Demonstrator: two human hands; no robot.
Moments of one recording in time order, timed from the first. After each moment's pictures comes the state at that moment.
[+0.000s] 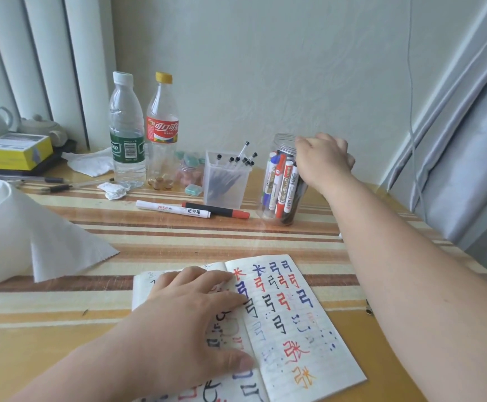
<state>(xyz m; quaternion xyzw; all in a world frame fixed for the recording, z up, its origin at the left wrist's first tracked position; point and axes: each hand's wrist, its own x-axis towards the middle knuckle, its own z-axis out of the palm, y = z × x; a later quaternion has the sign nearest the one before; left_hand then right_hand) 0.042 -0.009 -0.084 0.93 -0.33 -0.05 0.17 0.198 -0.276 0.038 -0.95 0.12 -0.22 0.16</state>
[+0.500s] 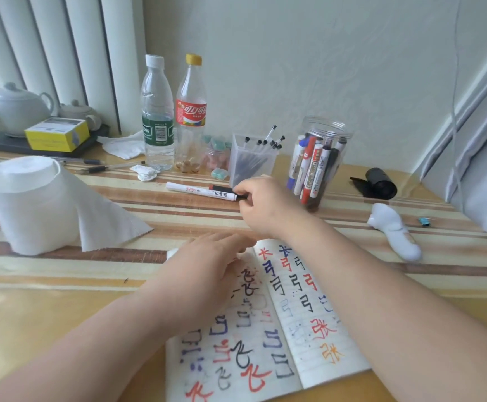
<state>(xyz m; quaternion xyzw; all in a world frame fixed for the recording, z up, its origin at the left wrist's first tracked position) 0.050 -0.002 -0.071 0.92 -0.27 0.05 0.27 0.150 -0.170 -0.045 -0.97 -0.13 -0.10 0.18</state>
